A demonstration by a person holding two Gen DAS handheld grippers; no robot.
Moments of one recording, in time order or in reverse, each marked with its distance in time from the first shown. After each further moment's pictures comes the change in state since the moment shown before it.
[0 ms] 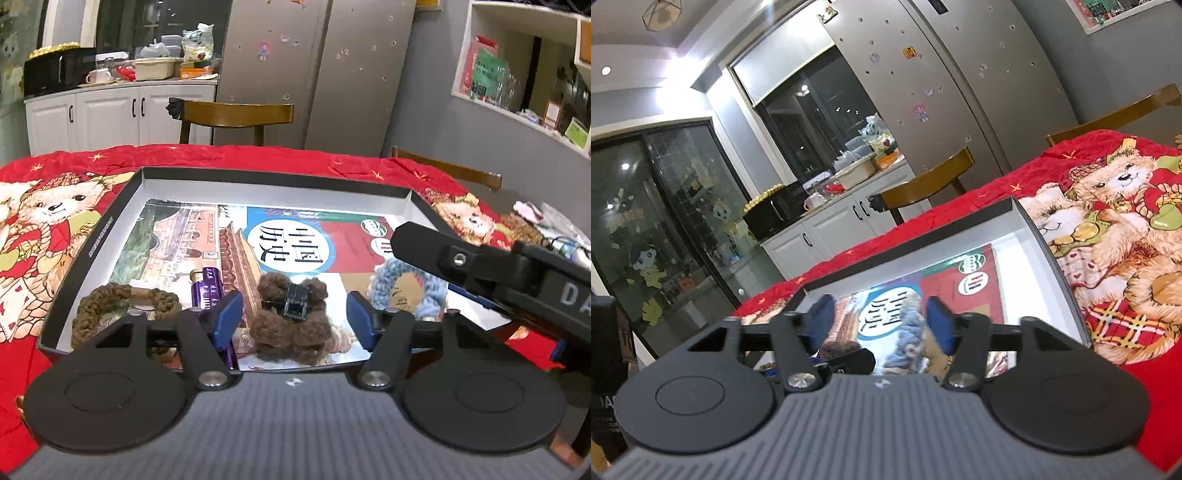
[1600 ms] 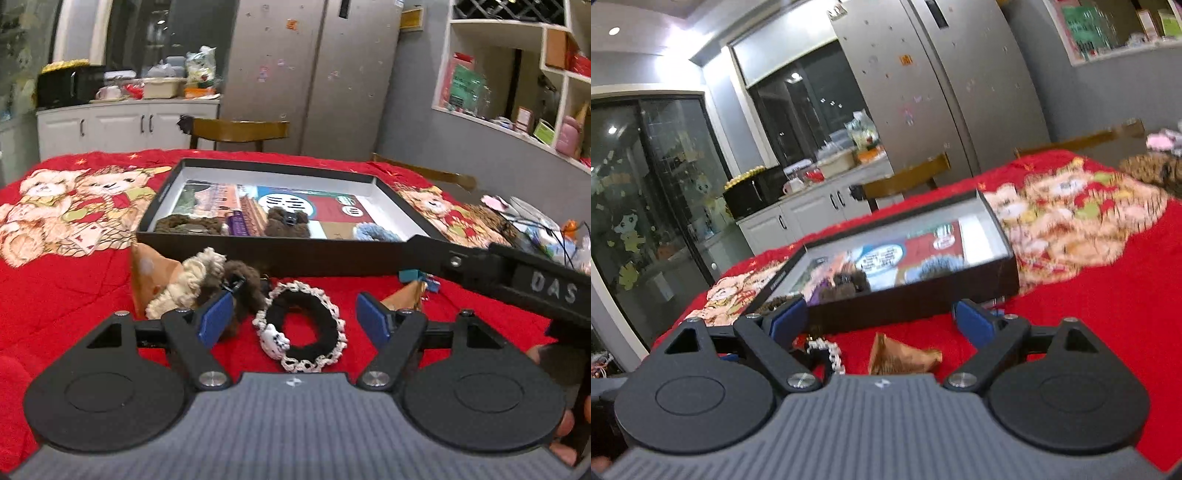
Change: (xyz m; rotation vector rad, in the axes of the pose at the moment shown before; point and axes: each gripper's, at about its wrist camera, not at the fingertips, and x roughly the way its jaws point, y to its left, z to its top) left arm -0.129 -0.007 -0.080 0.045 -0.078 -0.008; right arm -0.095 0.042 -0.044 -0.079 0.026 -0.151
